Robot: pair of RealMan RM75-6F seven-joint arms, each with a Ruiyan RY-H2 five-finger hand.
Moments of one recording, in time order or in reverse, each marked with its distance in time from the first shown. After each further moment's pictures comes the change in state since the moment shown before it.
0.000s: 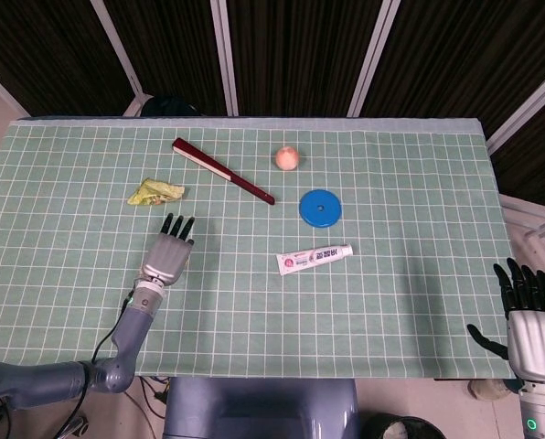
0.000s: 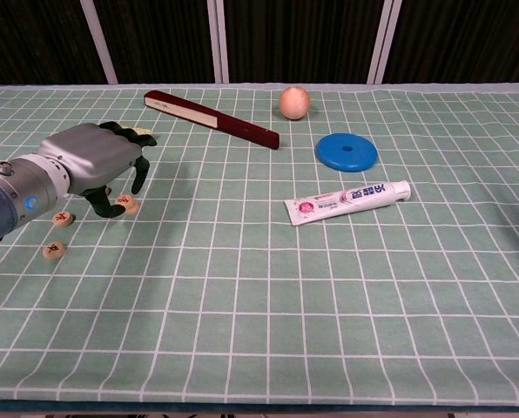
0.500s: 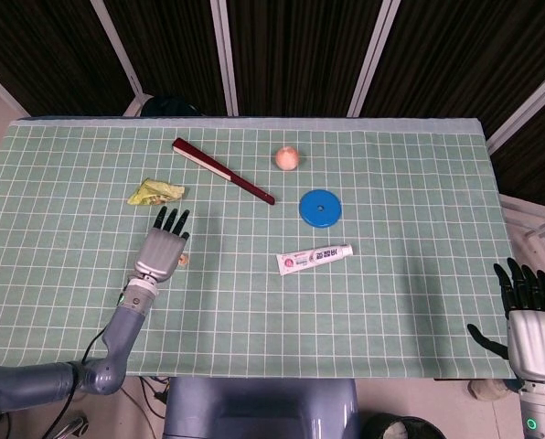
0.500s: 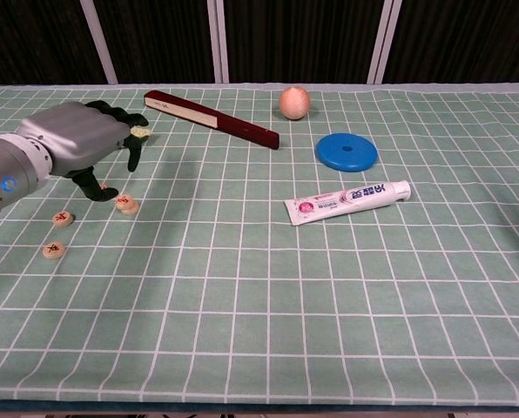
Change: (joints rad) left arm 0.018 0.078 -0.006 -0.079 0.042 0.042 -0.029; right arm 0.000 -0.002 0.000 0.000 -0.001 0.001 -0.003
